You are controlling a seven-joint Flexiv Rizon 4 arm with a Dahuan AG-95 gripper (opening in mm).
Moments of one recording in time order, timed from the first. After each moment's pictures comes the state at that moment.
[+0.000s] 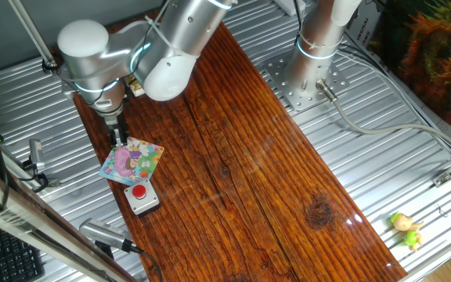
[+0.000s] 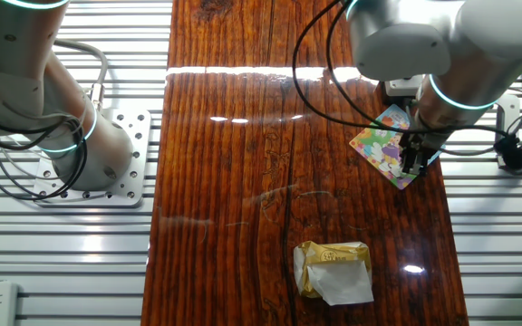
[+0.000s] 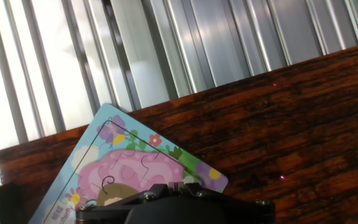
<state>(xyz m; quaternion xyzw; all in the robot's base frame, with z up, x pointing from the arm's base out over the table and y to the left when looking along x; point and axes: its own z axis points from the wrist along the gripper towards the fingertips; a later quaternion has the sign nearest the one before) 0.653 -0.023 0.027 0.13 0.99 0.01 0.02</state>
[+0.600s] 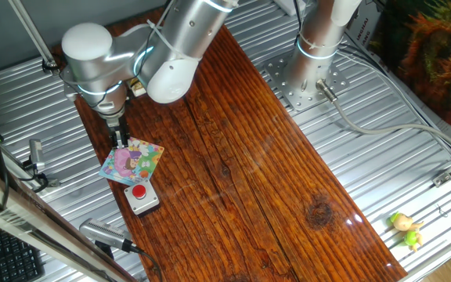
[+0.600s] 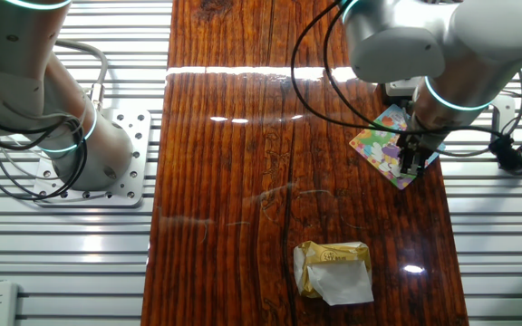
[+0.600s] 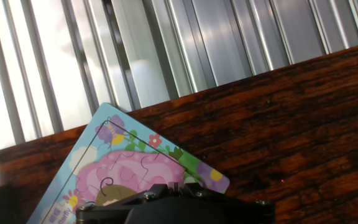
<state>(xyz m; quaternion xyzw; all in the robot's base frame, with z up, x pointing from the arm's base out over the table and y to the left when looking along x) 0.652 -0.023 0.021 0.13 0.99 0.01 0.03</state>
